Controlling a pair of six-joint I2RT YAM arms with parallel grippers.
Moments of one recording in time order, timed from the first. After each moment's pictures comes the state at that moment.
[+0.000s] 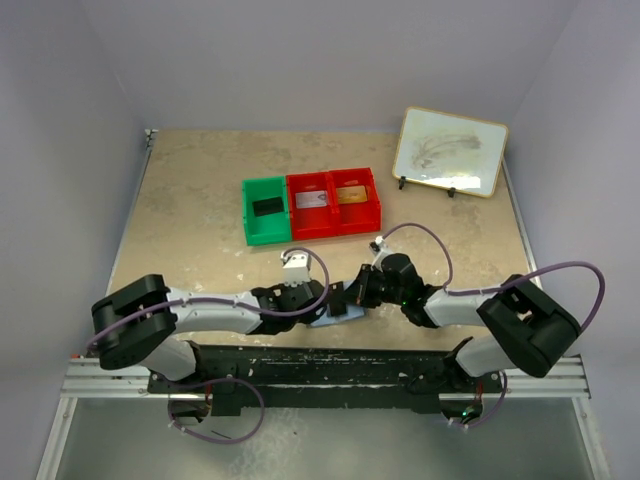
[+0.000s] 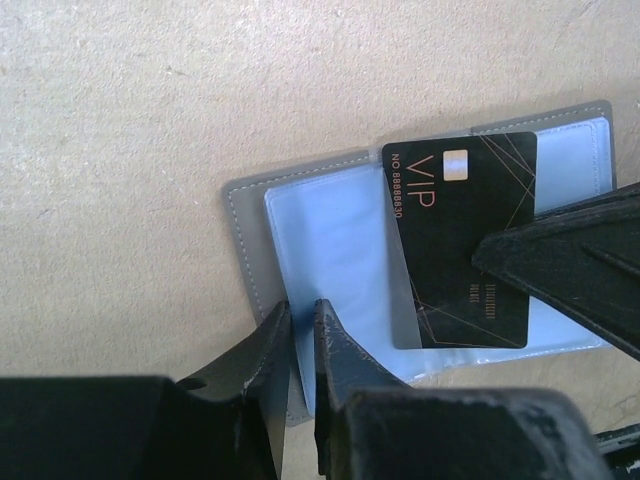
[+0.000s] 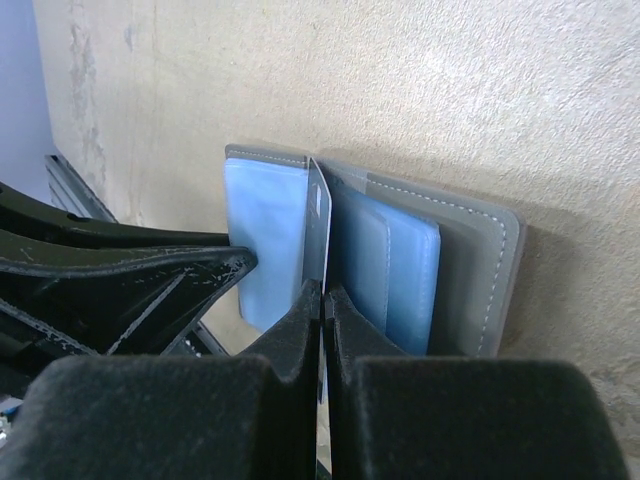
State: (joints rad) left arm -1.15 1.46 0.63 -0.14 -0.48 -1.06; right arm 0.70 1.41 0.32 0.49 -0.26 0.87
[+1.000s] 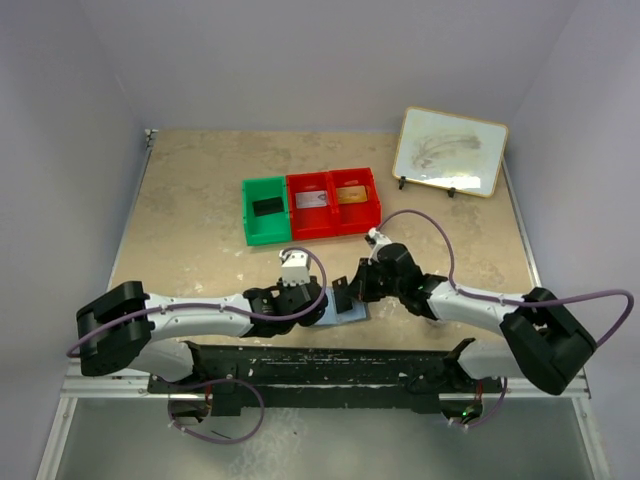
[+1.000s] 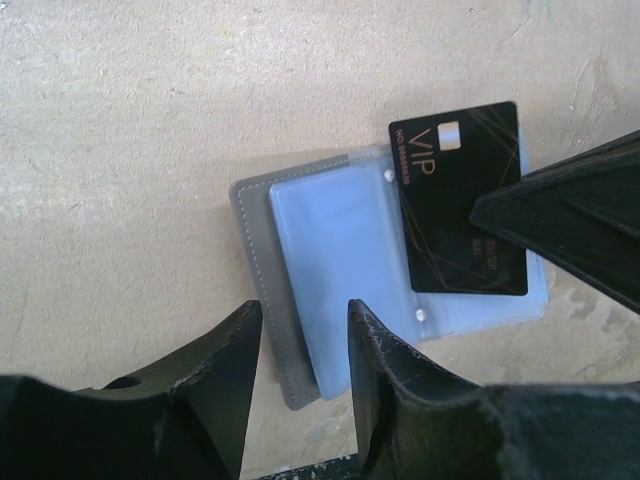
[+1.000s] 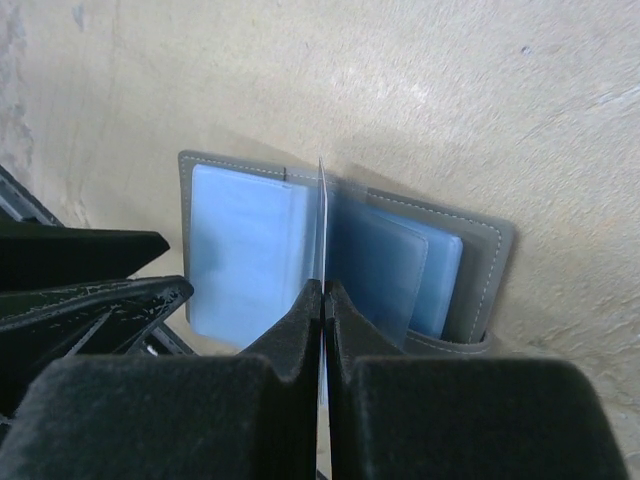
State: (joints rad) left arm -1.20 1.37 0.67 -0.25 -0.56 -1.04; right arm 0.70 1.29 0.44 0.18 -0.18 0.67
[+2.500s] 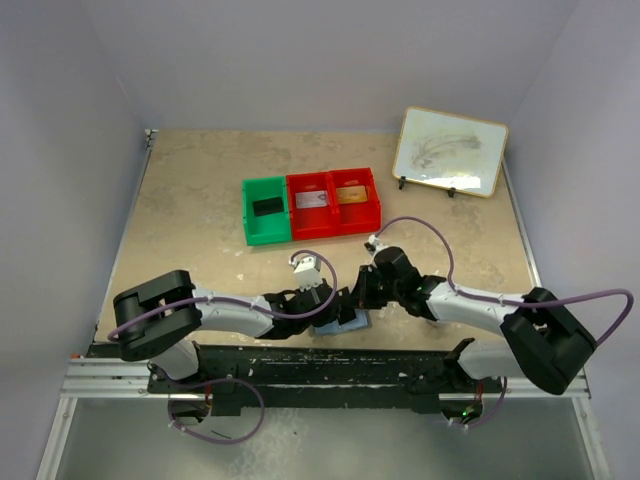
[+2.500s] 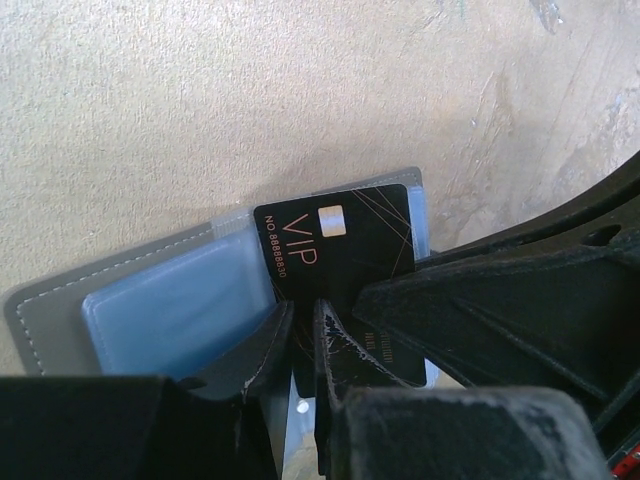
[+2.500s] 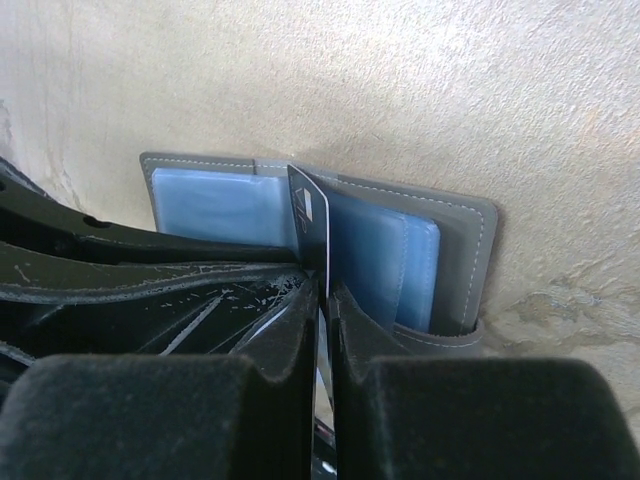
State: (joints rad) left arm -1.20 1.59 0.64 0.14 -0.45 -1.24; right arm 0.73 1.30 0.46 0.04 -0.21 0.75
